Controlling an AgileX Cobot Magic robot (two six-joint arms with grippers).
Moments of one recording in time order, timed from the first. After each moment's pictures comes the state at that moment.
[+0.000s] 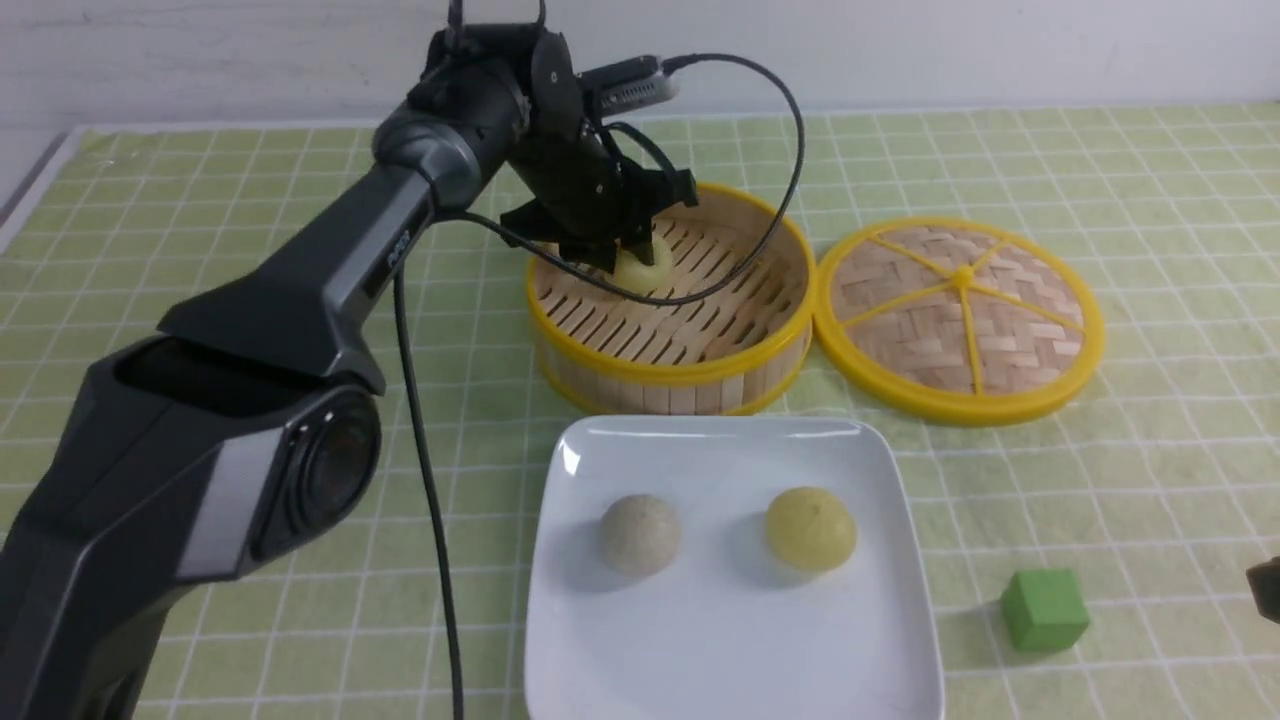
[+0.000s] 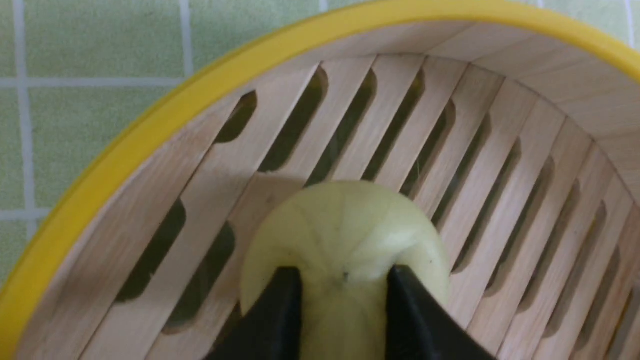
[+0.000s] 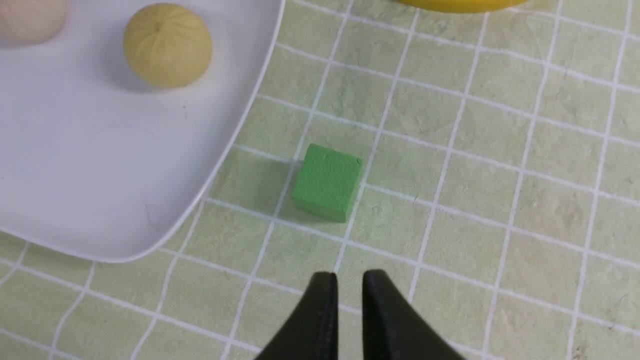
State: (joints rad) right arm 0.38 0.76 -0.62 0.01 0.79 0.08; left arm -0.38 2.58 -2.54 -0.16 1.05 -0.32
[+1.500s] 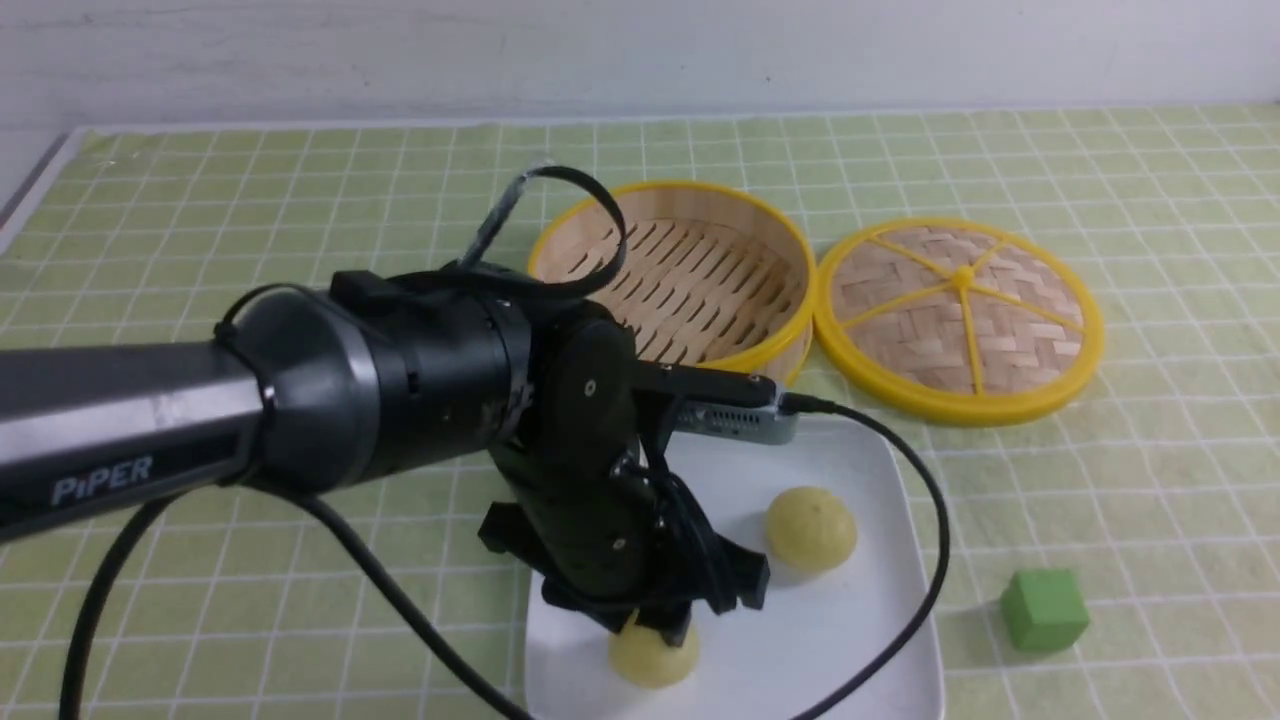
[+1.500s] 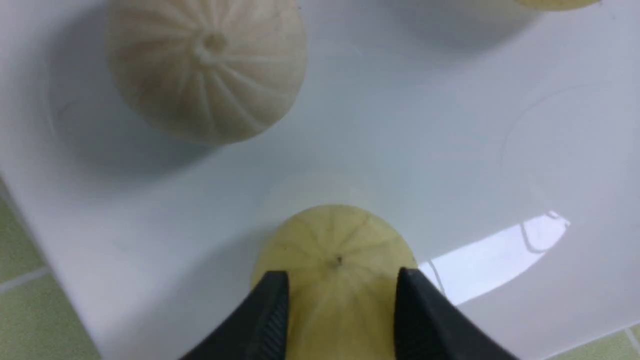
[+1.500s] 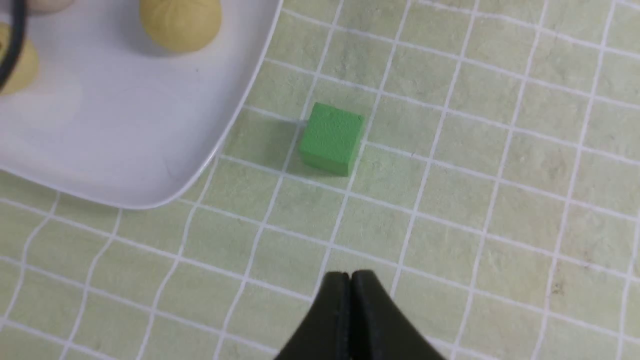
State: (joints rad) right arm 0.38 0.61 -0.73 0.02 1.06 0.08; left arm -0.76 1.74 -1.14 -0.12 0.77 -0.31
